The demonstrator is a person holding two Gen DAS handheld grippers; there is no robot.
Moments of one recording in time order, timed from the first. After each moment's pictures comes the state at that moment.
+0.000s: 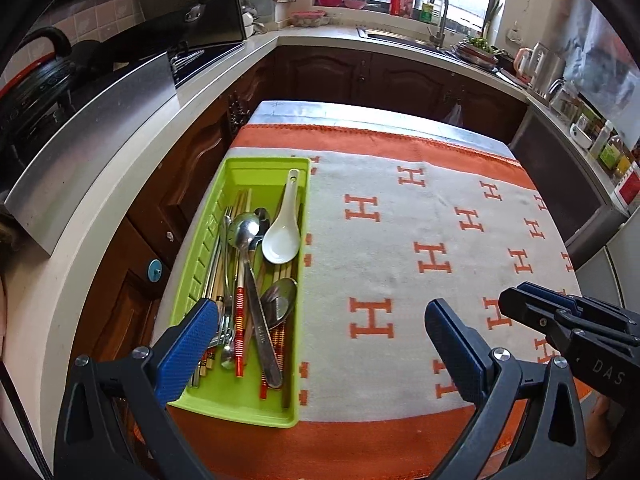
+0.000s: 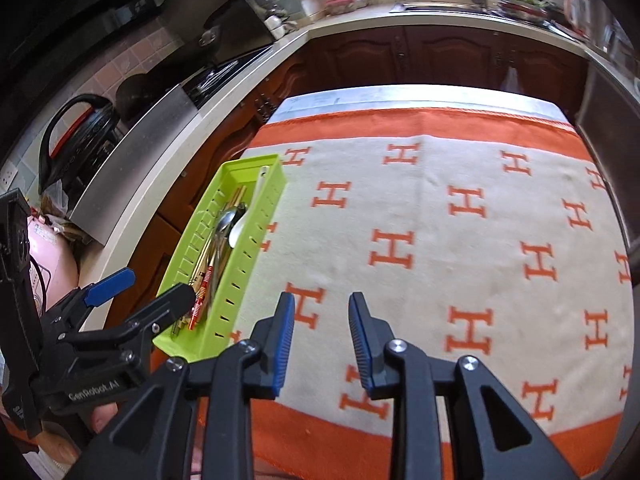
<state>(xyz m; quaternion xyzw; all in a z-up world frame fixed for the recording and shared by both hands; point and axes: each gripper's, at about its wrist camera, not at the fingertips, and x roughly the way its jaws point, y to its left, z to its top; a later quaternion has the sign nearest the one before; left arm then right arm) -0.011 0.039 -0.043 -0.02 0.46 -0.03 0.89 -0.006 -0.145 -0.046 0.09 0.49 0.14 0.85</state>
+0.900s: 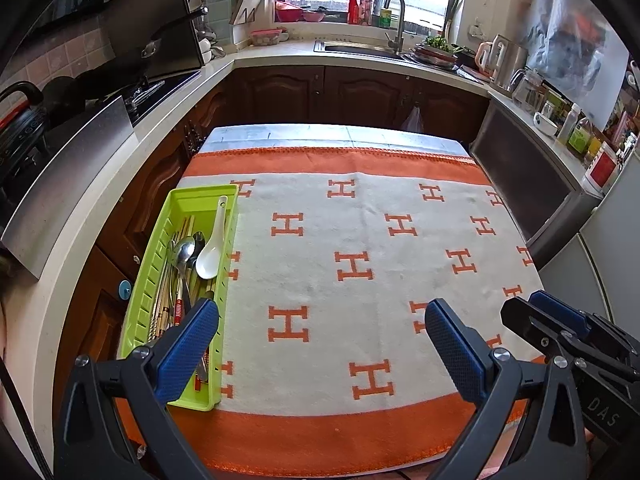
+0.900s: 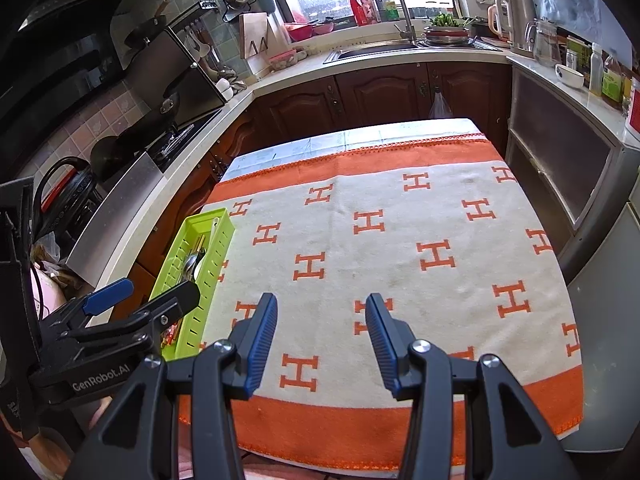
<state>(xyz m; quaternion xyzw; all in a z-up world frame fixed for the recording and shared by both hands) -0.032 -0.039 -0.008 0.00 0.44 -0.07 0.90 -0.068 -0.218 -0.007 0.12 0.42 0.06 0.90</state>
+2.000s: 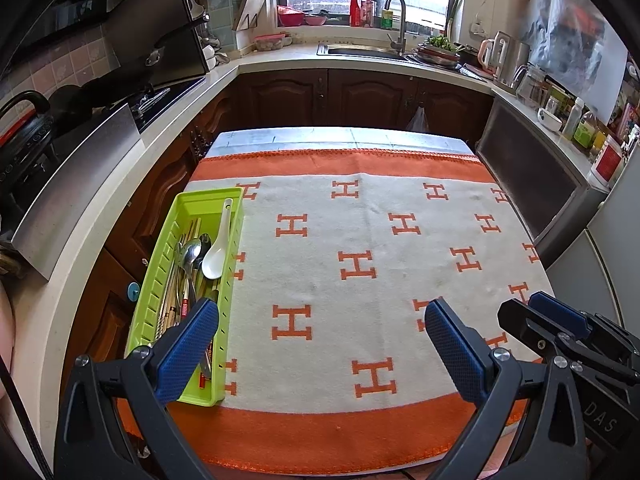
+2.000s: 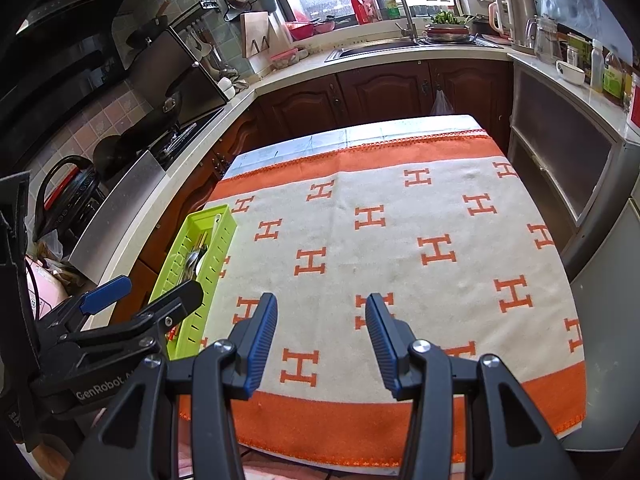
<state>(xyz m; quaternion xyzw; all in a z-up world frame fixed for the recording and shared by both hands) -0.039 -0.042 -0.007 0.01 0.43 -0.05 0.90 -0.073 -0.217 -0.009 0.13 0.42 0.06 0.90</state>
